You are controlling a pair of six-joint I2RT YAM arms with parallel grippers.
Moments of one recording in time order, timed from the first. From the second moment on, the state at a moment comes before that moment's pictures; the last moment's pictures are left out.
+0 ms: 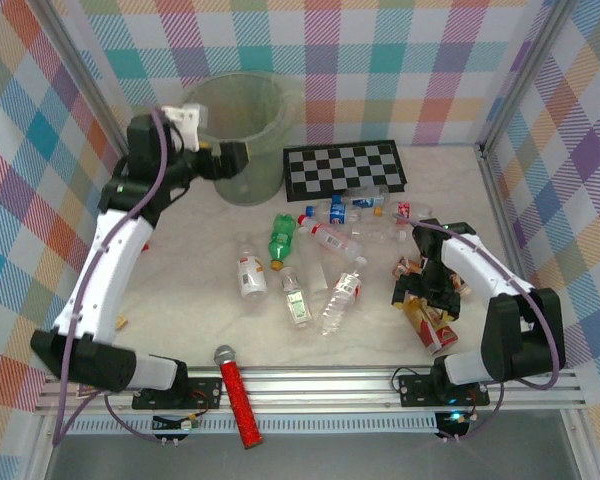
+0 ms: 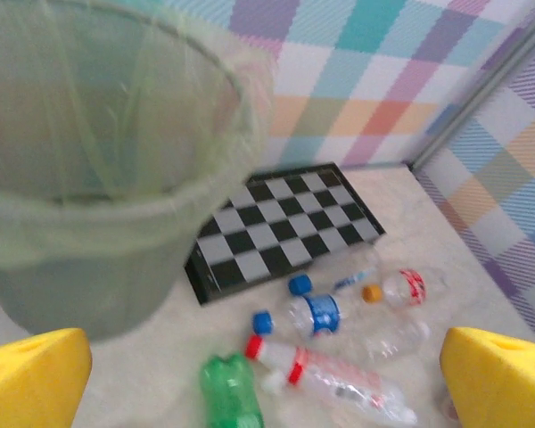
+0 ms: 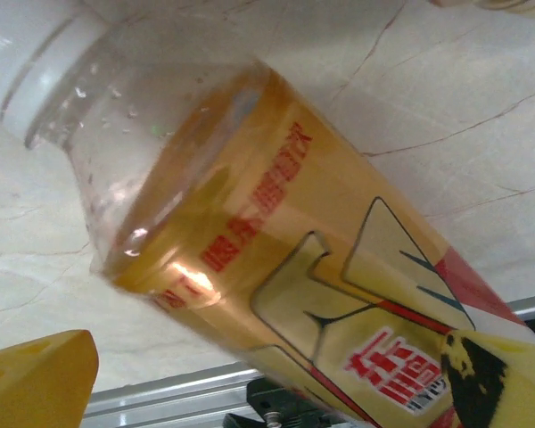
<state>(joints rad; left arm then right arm) -0.20 1.32 1.52 -0.60 0.32 -0.24 0.19 1.43 0.92 -1.27 -0.05 0.47</state>
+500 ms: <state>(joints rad) -0.20 1.19 1.18 -0.57 0.40 -0.44 0.22 1.57 0.92 -1.17 -0.06 0.48</state>
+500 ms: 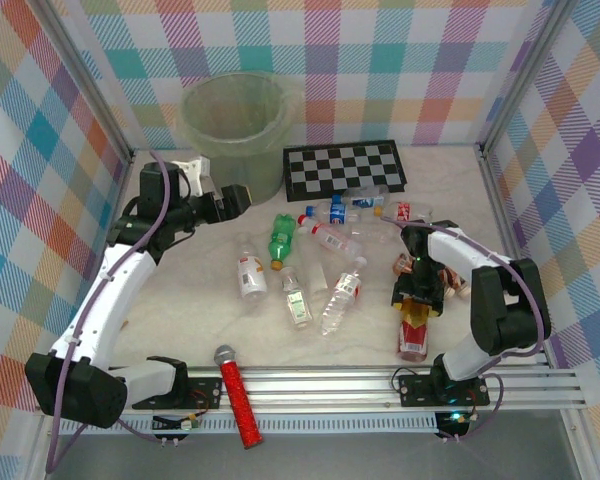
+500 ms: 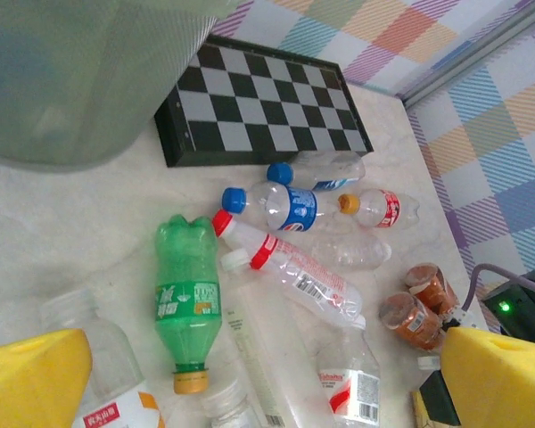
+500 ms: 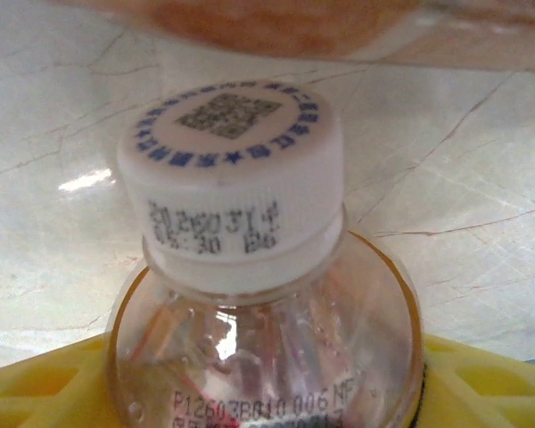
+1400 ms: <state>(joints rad) -0.59 1.23 1.11 -0.39 0.57 -0.43 0.30 1.29 1.18 -0.65 -0.68 0.80</state>
